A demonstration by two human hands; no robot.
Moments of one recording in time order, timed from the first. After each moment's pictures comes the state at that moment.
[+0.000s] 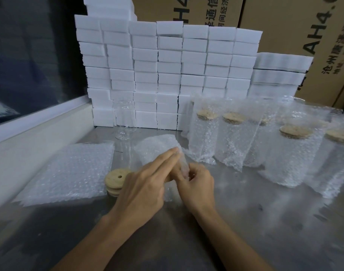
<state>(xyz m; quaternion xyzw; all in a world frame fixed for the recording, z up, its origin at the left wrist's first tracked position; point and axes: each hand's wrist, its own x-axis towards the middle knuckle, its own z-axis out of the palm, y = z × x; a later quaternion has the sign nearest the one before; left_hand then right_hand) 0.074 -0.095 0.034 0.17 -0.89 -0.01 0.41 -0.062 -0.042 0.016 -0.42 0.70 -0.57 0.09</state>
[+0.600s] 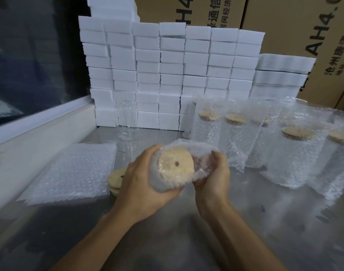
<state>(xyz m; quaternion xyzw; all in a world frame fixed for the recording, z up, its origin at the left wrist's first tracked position) 0.077 -0.099 0.026 0.26 -0.81 -0.20 0.49 -0.065 -0.042 0.045 -0.19 0.40 -0.84 0.32</state>
